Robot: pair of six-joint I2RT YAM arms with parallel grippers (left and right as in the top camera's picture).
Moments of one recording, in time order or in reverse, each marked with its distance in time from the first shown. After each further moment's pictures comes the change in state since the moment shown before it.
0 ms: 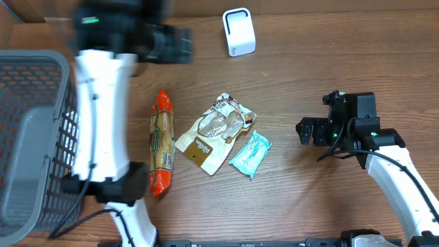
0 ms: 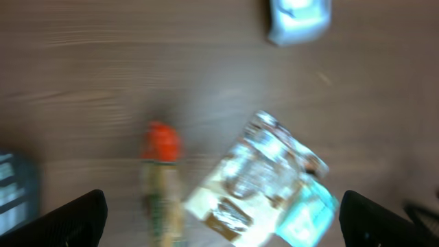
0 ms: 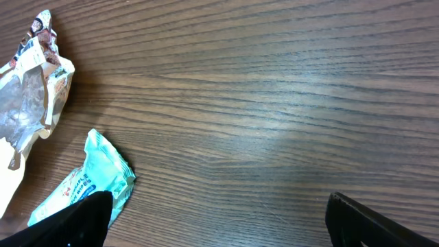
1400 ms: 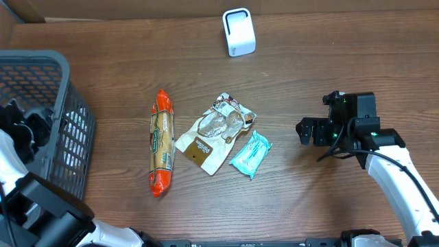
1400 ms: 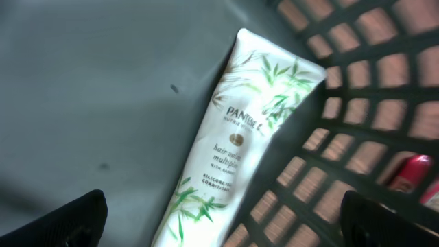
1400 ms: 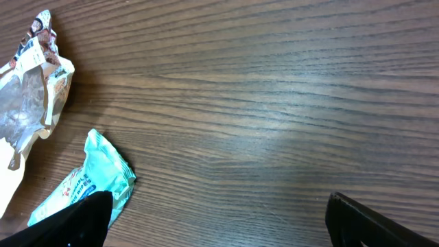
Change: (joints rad) left arm 0.915 -0.190 -1.149 0.726 0.180 0.269; right arm 0.000 0.000 0.000 0.000 0.000 0.000
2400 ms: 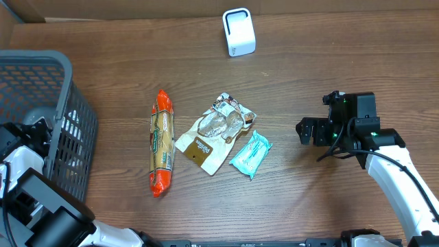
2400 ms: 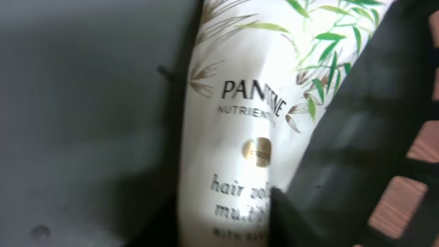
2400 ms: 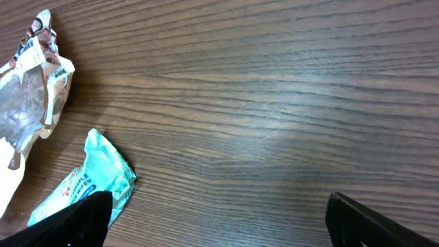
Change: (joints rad) left arm 0.007 -0.008 -0.371 0.437 0.048 0.086; right arm 0.000 0.000 0.000 0.000 0.000 0.000
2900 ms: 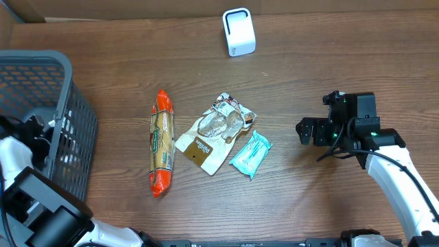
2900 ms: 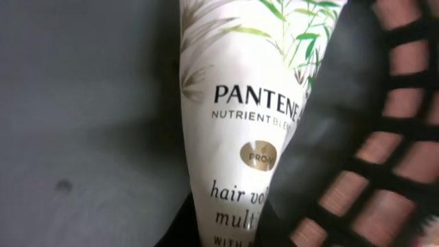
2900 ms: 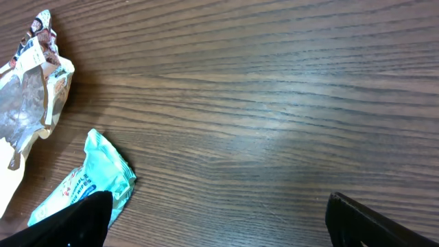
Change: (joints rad) left arm -0.001 0.018 0.196 -0.270 -0.013 -0.118; right arm 0.000 0.000 0.000 0.000 0.000 0.000
